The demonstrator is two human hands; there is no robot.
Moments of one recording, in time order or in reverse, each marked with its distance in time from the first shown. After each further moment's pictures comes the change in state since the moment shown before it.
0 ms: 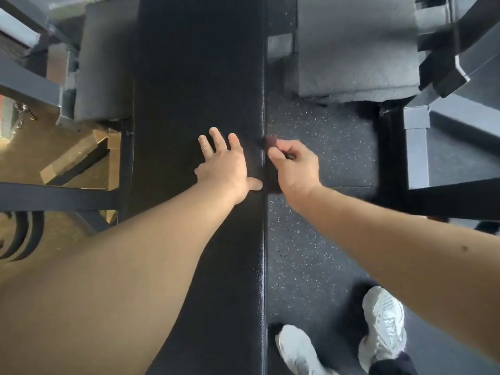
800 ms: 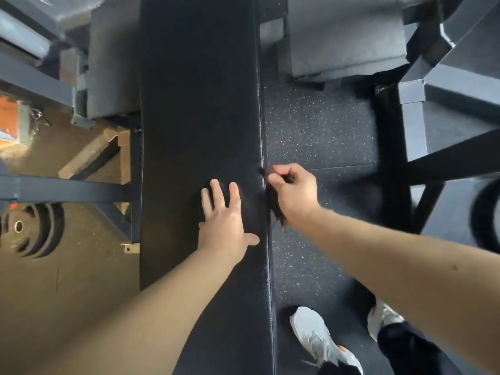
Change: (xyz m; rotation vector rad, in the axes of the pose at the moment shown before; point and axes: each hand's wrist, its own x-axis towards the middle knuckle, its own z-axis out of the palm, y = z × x) left_hand -0.125 -0.038 0.085 -0.097 -0.077 0.030; right_hand -0.093 0.036 -0.026 -0.100 -0.056 0.082
